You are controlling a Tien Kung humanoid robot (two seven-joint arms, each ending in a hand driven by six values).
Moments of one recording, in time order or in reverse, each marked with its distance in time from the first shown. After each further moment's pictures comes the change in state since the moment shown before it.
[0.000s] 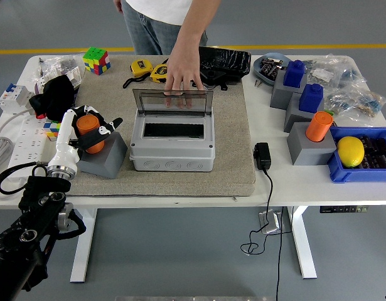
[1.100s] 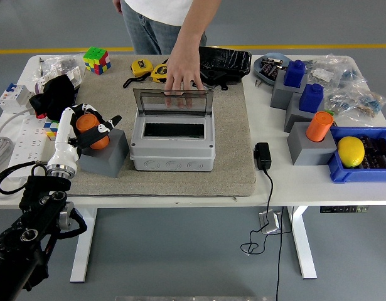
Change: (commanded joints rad) left arm -0.003 -0.002 0.010 -0.009 -0.006 0.028 -0.012; right arm 0.000 -0.005 -0.010 0.000 0.005 0.000 -0.004
